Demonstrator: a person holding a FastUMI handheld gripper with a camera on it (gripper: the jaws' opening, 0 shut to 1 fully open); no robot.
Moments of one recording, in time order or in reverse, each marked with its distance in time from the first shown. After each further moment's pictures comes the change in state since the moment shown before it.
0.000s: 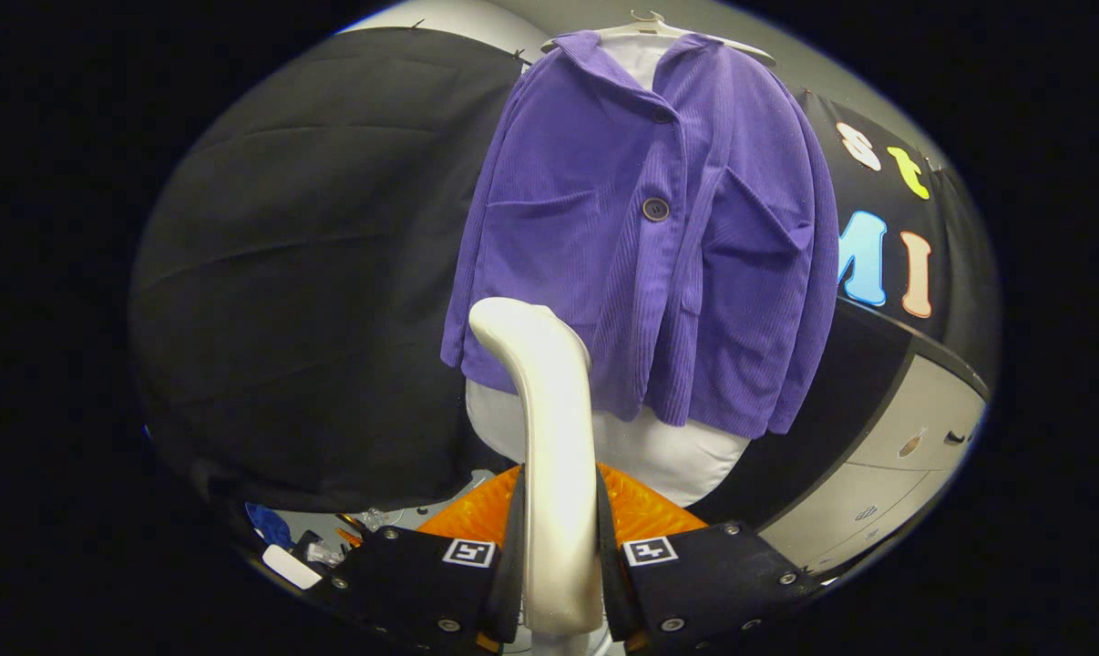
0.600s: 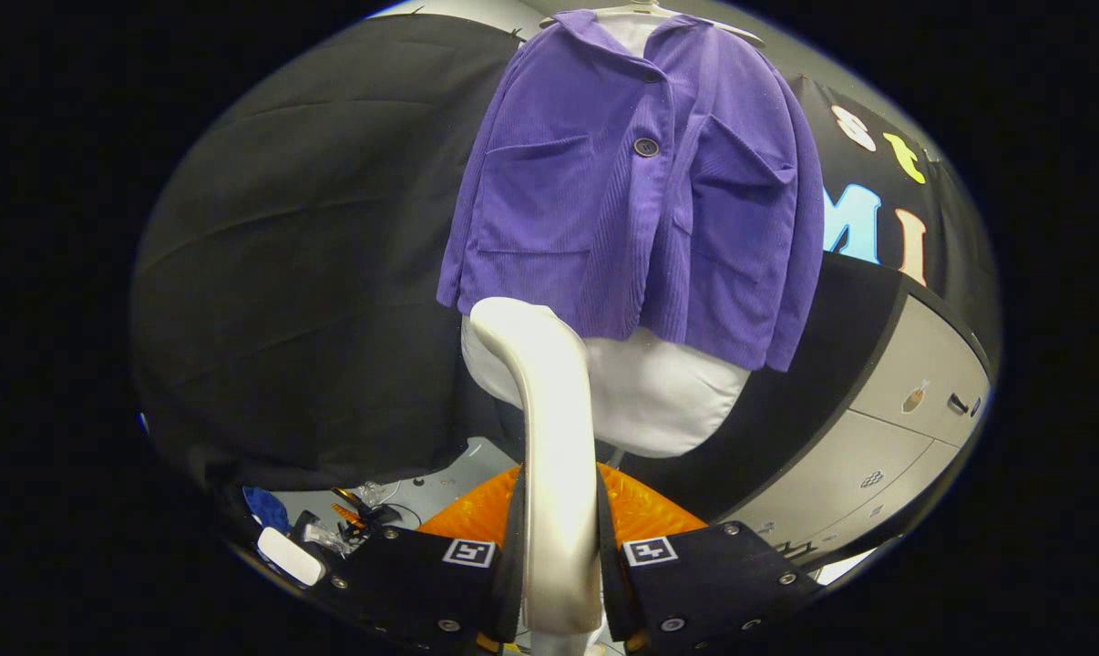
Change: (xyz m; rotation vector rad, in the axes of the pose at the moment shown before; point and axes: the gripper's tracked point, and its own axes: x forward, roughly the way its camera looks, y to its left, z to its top) arm -0.025 -0.002 -0.056 0.022 0.106 -0.017
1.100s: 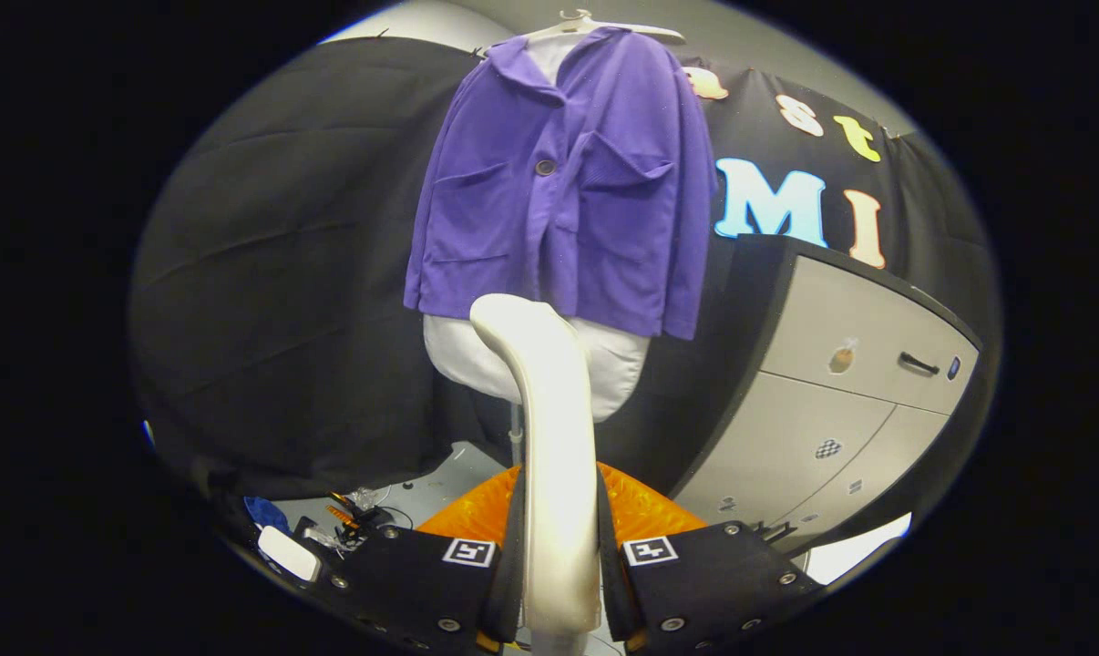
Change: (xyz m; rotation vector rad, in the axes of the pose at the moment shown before) arm -0.088 -0.079 -0.026 0.086 -0.068 -0.064
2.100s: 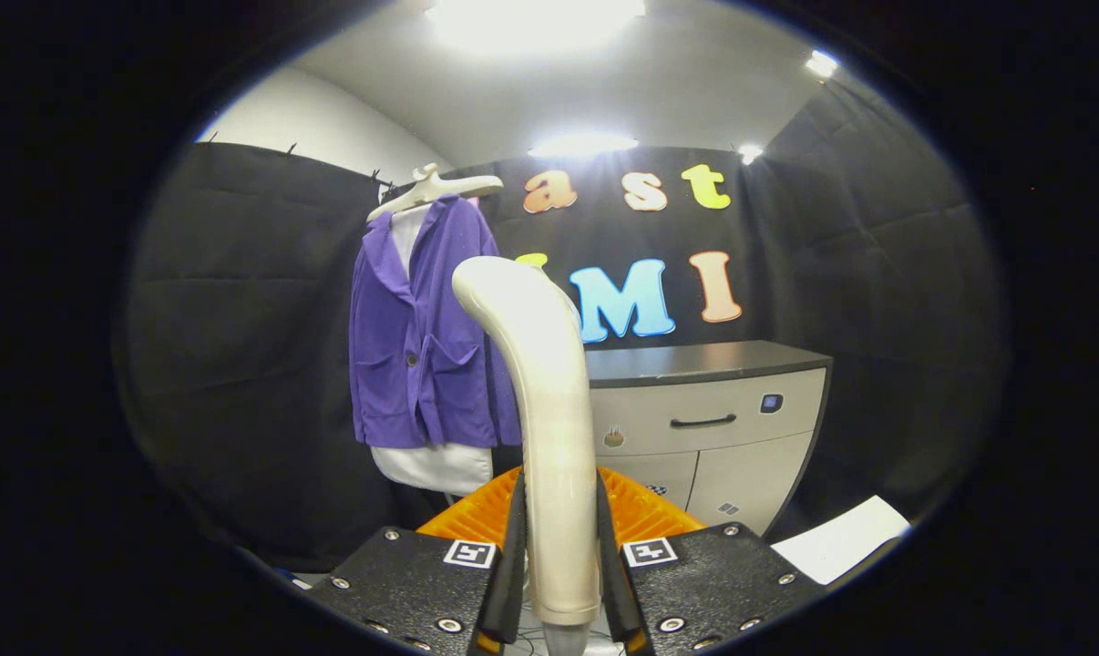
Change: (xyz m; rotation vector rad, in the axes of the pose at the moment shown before) arm -0.230 -0.160 0.083 0.215 -0.357 -0.201
